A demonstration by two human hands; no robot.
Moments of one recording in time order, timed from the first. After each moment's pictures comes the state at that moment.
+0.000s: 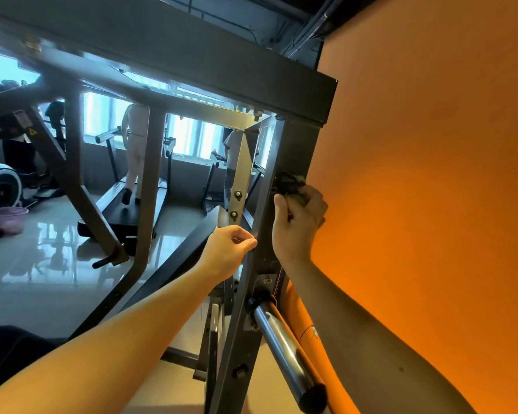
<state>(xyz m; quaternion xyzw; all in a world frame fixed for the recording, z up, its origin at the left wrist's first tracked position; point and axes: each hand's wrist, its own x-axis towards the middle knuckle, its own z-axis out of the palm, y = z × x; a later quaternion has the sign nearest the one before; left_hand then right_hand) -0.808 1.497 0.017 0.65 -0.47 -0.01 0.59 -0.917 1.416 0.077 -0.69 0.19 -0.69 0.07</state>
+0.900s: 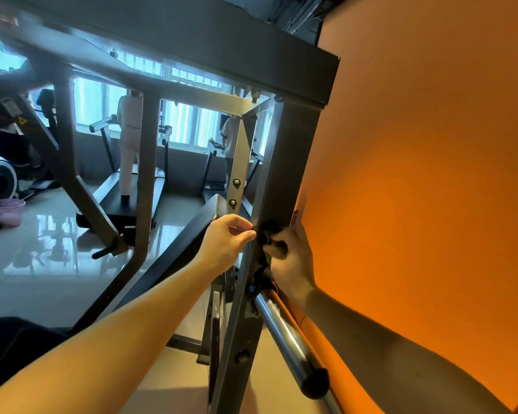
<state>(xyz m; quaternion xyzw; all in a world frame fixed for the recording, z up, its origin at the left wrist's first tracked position) -0.805 1.499 0.008 0.62 -0.49 -0.03 0.62 -0.951 1.407 -0.008 -0.83 0.26 -0.47 0.14</state>
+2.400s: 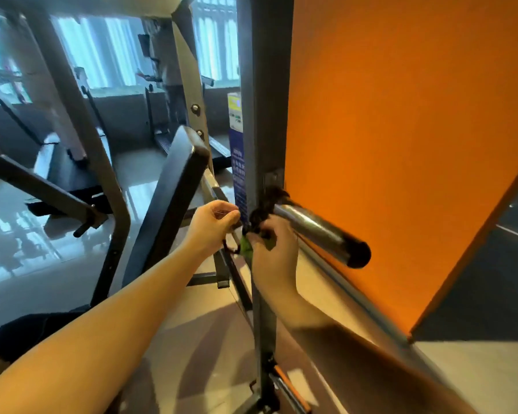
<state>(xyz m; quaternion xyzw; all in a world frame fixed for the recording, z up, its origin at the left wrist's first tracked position) -0.761 1.538 -0.104 0.64 -0.53 -0.20 0.51 -0.917 1.554 -0.128 -0.63 0.39 -0.56 0.37</state>
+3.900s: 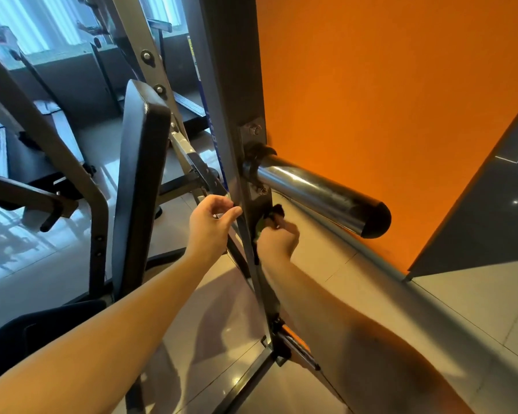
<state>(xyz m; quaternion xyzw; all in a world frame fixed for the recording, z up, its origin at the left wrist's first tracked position) -0.779 1.505 -0.187 0.66 -0.50 -0.20 0.52 -0.890 1.471 -0.209 -0.16 0.56 -0.54 0.60</state>
